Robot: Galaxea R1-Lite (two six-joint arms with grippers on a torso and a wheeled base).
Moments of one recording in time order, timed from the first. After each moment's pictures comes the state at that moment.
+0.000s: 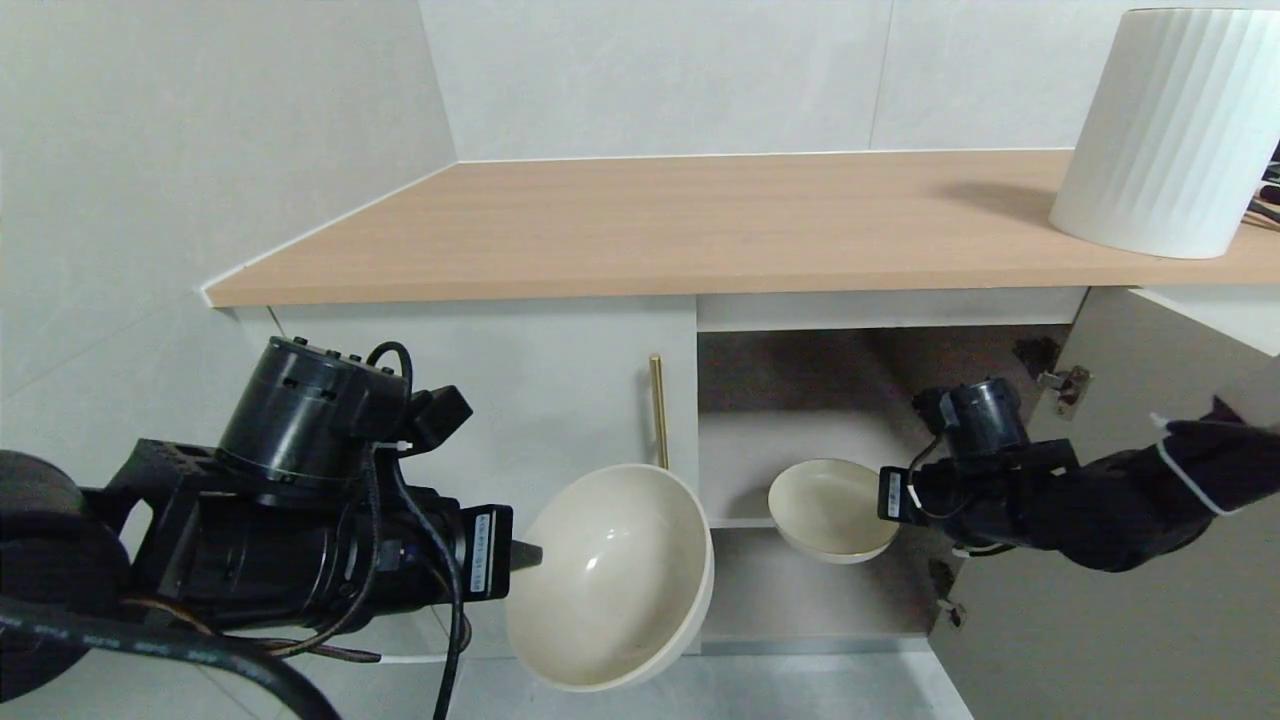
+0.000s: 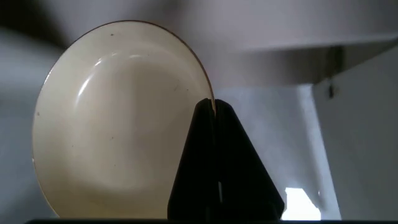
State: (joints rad) left arm -0.52 1.54 -0.84 0.07 -0.12 -0.49; right arm 0.36 2.03 -0.92 -0.42 -0.17 0.42
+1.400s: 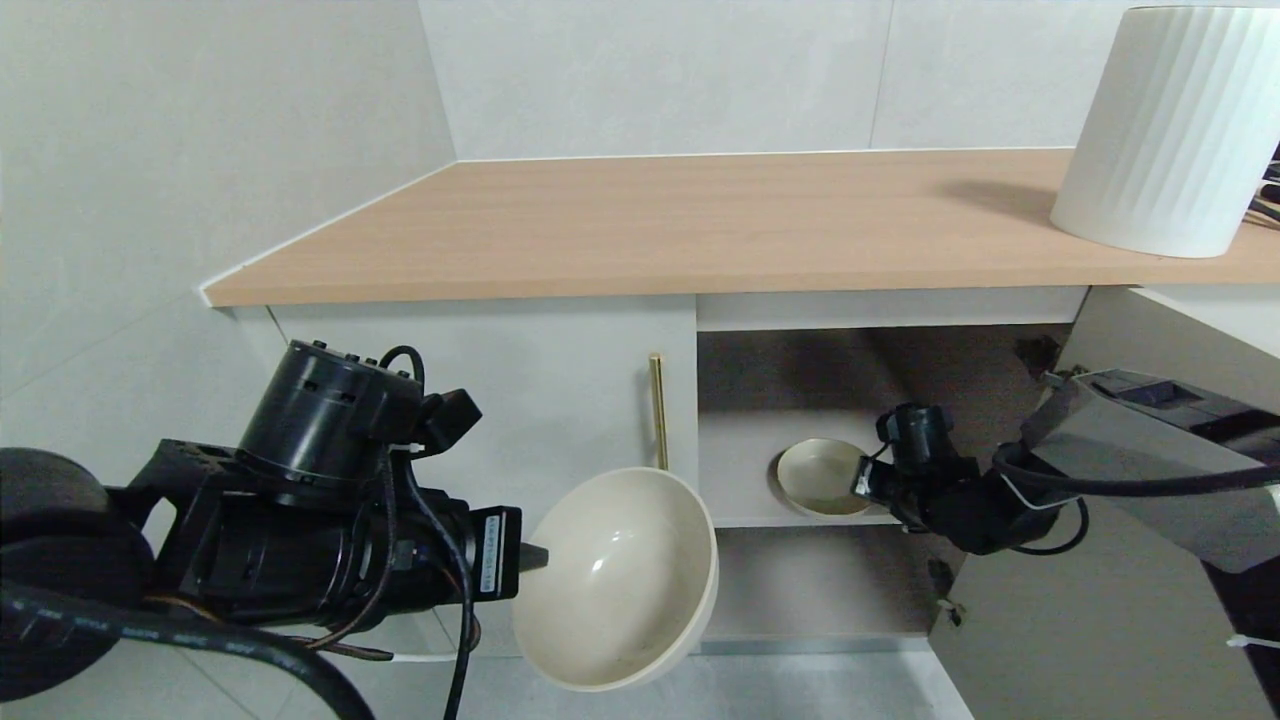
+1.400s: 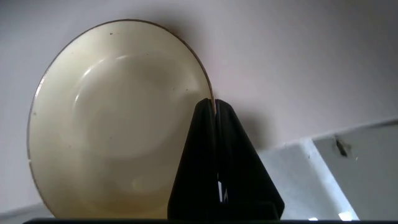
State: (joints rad) left arm -0.53 1.56 -0.84 0.06 -0.12 -0.50; right arm 0.27 2.45 -1.25 -0.61 -0.29 0.50
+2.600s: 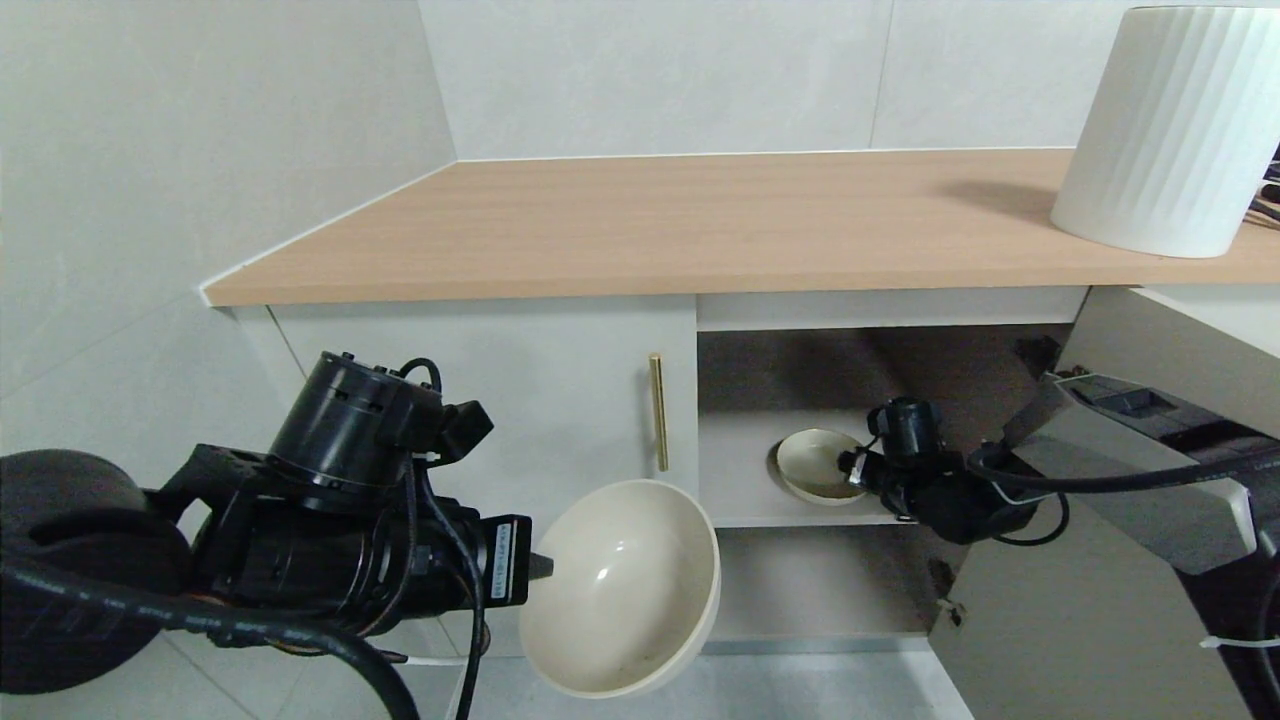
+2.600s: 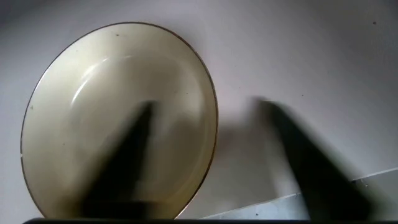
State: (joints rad) left arm -0.53 1.59 -0.84 0.06 -0.12 -0.50; right arm 0.27 2.51 -1.36 -0.59 -0.33 0.52
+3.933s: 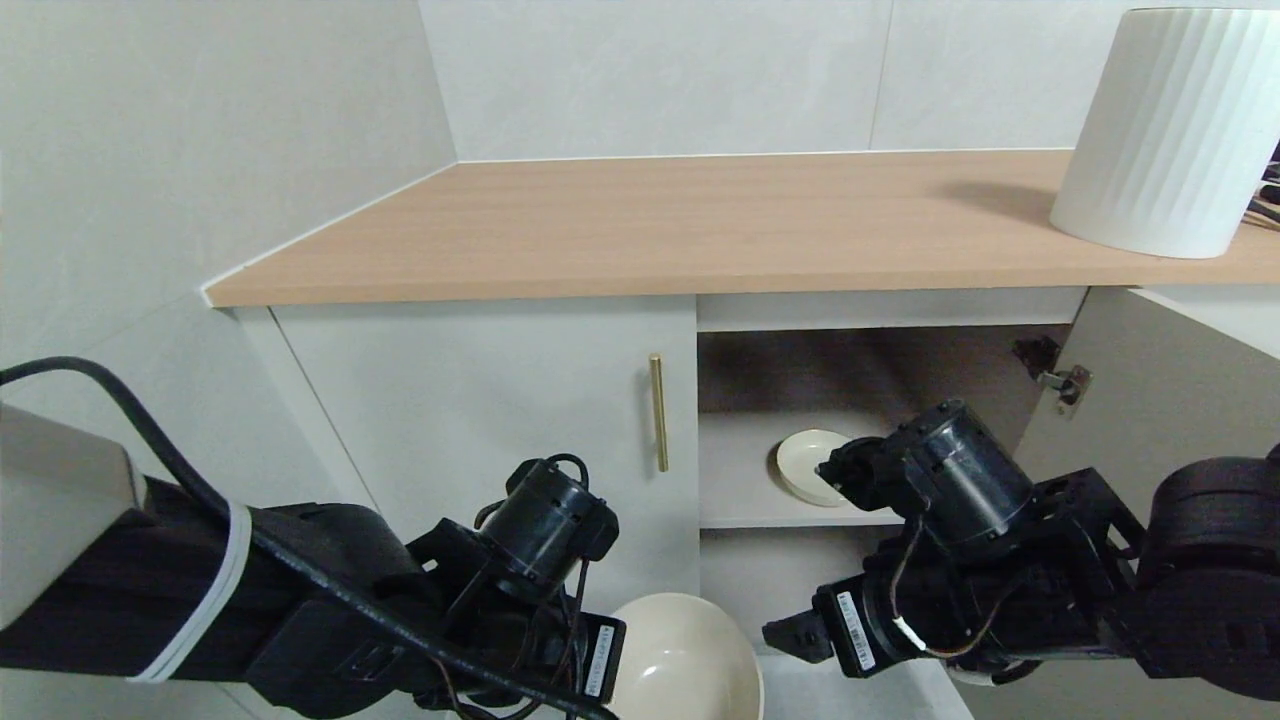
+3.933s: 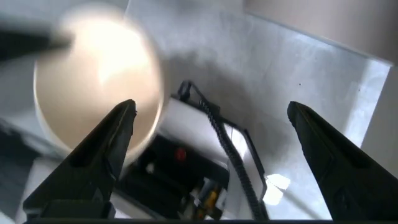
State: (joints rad) left arm -0.72 1.86 -0.85 0.06 0.09 -0.46; right arm 0.79 1.73 -0.93 0.06 -0.06 0.38
